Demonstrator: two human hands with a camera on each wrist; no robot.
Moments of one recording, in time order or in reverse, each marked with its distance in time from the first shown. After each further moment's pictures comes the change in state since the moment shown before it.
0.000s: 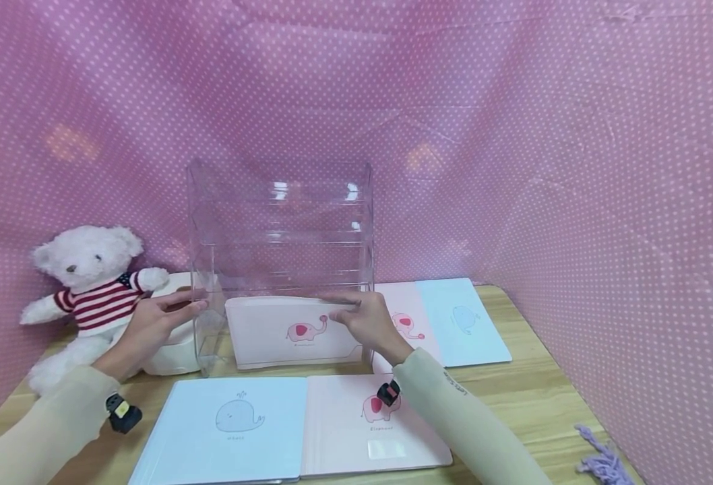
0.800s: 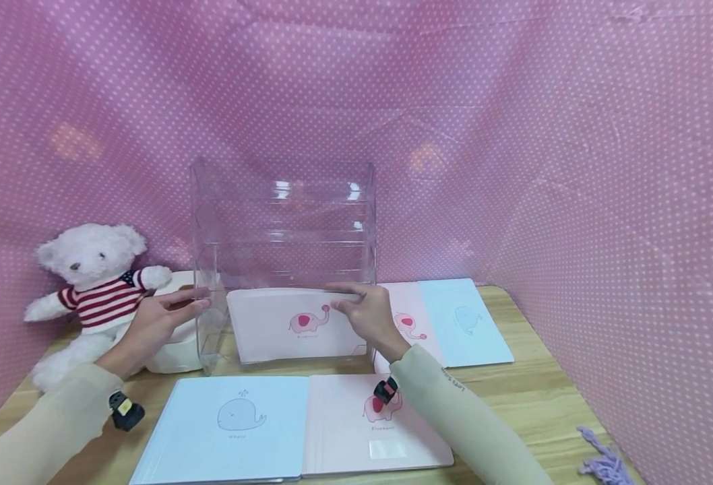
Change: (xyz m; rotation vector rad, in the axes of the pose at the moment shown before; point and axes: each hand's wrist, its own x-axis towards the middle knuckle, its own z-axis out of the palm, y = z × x) left_hand 0.000 0.003 -0.001 -0.005 -0.002 -0.005; right_hand 0.006 -0.010 0.003 0.055 0.169 -0.032
